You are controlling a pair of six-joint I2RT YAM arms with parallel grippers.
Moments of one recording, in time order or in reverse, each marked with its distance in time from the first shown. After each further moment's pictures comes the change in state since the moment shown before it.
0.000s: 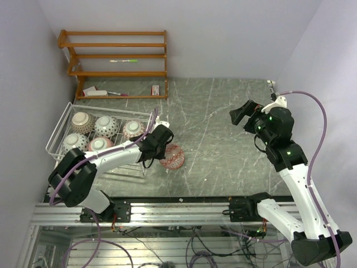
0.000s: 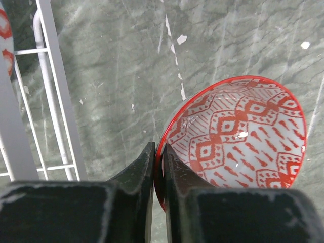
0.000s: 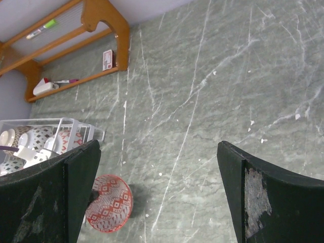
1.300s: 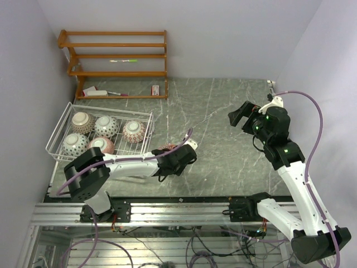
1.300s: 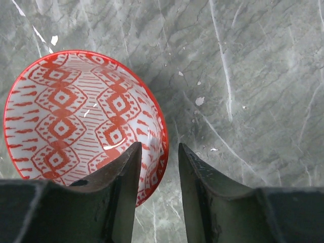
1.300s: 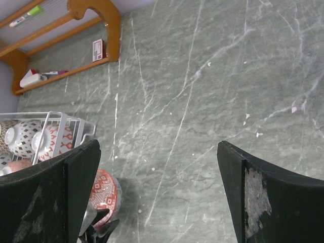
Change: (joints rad) left arm -0.326 0.101 0.062 0.026 -0.111 0.136; right arm 0.000 0.023 -0.028 -0.003 -0.003 -0.015
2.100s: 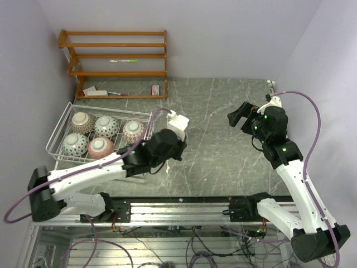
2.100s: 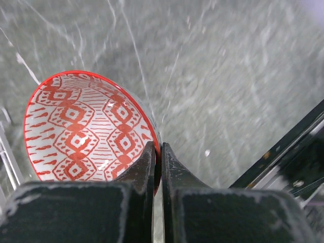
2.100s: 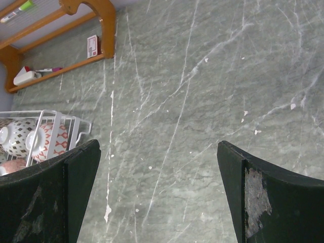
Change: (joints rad) left arm -0.005 -0.328 0.089 0.051 0.027 0.013; right arm 0.000 0.016 -0.013 0.007 0.003 -0.001
